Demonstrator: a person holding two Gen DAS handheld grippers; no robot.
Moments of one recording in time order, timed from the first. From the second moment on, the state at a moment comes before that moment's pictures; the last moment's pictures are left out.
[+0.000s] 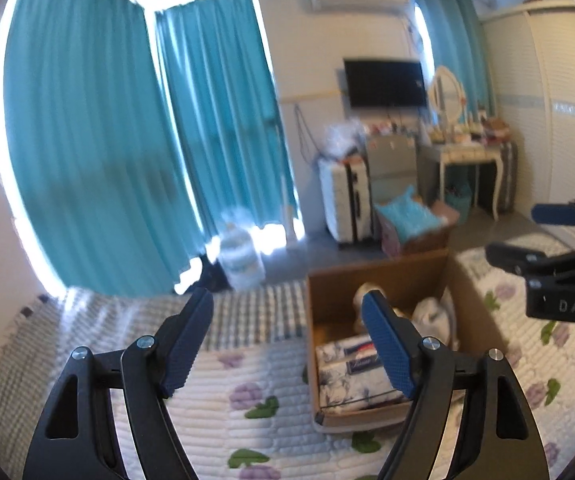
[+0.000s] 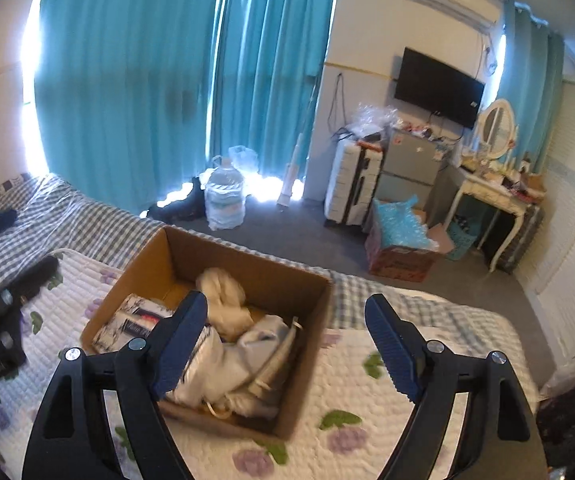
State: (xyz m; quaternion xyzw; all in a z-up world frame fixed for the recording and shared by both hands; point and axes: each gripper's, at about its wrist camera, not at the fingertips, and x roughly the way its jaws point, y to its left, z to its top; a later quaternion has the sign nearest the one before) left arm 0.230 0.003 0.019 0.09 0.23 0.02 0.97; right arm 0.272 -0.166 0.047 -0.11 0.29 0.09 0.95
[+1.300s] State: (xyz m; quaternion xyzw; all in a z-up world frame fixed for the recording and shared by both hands) left arm 0.075 0.025 -0.001 0.03 0.16 0.03 0.99; right arm 0.088 -0.189 -0.001 -0.01 0.18 0.08 0.98
